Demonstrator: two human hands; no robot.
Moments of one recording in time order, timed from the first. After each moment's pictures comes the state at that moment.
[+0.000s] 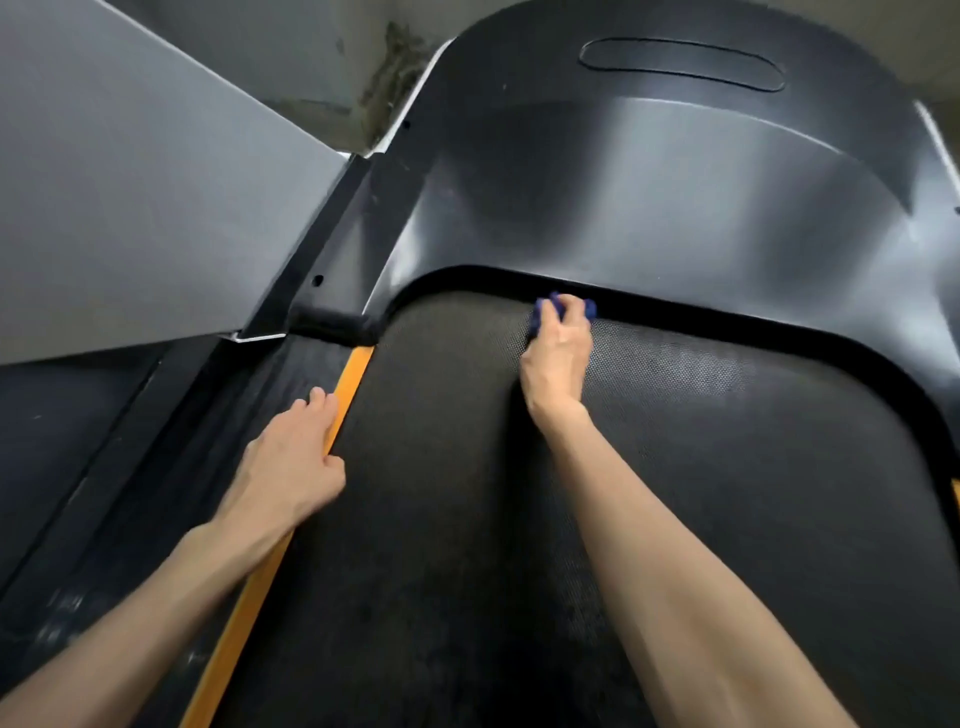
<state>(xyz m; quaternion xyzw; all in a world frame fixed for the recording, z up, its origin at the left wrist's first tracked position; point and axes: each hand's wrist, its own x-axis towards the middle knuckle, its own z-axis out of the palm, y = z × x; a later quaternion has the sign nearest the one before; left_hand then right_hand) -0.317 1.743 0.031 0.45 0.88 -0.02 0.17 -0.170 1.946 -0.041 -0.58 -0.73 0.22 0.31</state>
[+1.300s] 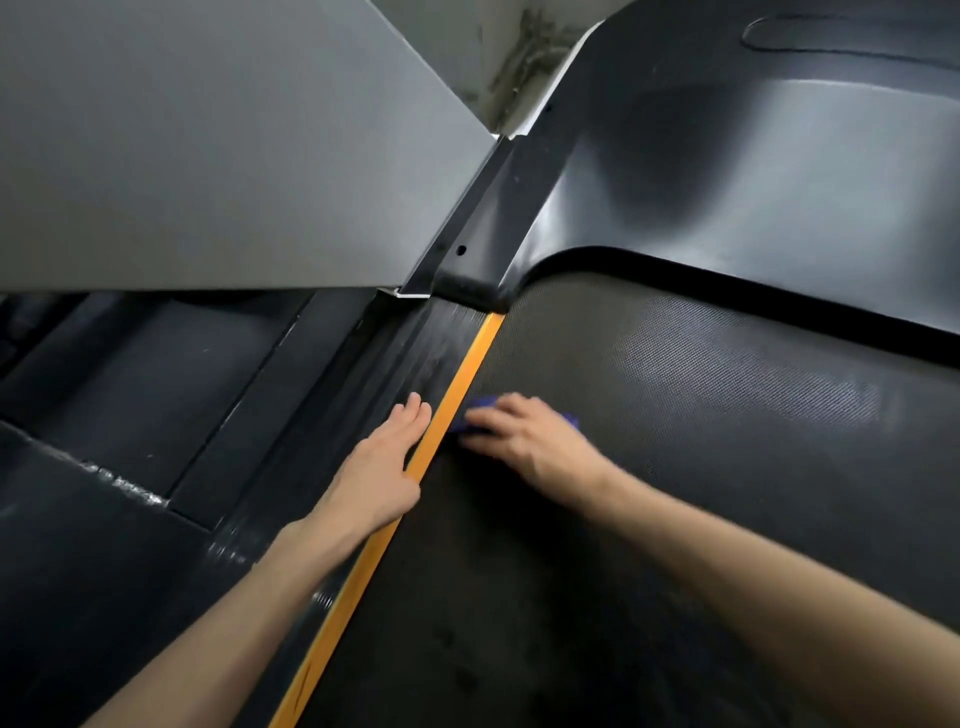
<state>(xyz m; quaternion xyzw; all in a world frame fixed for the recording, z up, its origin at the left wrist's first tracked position) -0.322 1.662 0.035 0.41 0.86 0.10 0.28 -0.193 1.819 -0.037 0.01 -0.99 0.09 0.11</state>
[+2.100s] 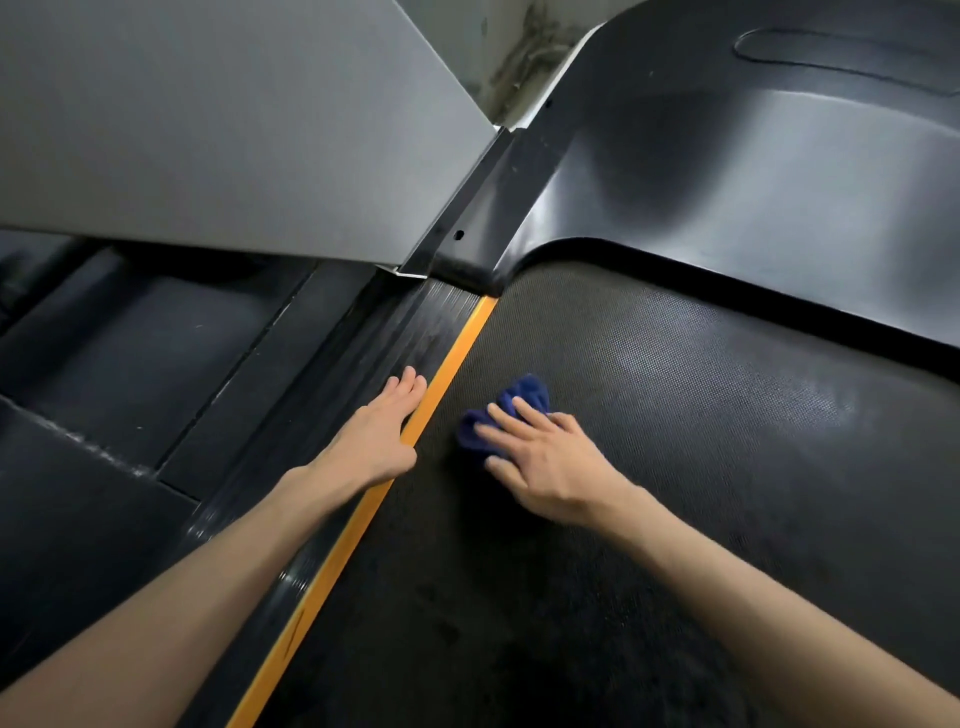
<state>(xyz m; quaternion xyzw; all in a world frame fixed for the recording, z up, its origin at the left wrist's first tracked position) -0.319 1.666 0.039 0.41 0.86 0.05 0.30 -0.150 1.786 -0.007 -0.16 -0.97 0.20 -0.04</state>
